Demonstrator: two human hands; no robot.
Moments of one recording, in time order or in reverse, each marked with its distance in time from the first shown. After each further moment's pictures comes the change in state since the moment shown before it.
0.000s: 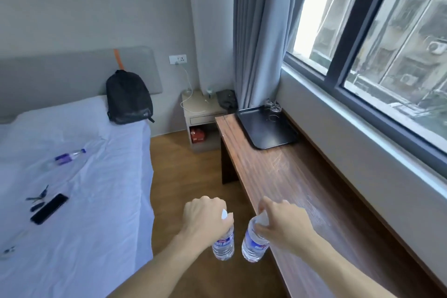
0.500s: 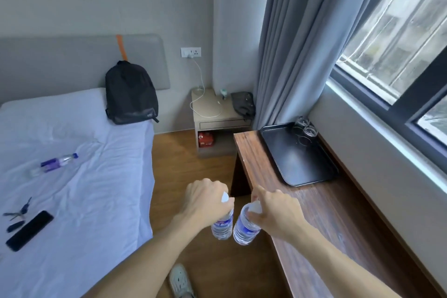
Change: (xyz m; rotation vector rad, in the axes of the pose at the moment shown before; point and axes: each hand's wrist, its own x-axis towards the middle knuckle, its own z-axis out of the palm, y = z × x) left_hand 0.241 -0.132 -0.024 -0.078 0.045 0.040; right_hand 0.274 -0.064 -0.016 -0.039 -0.010 -0.045
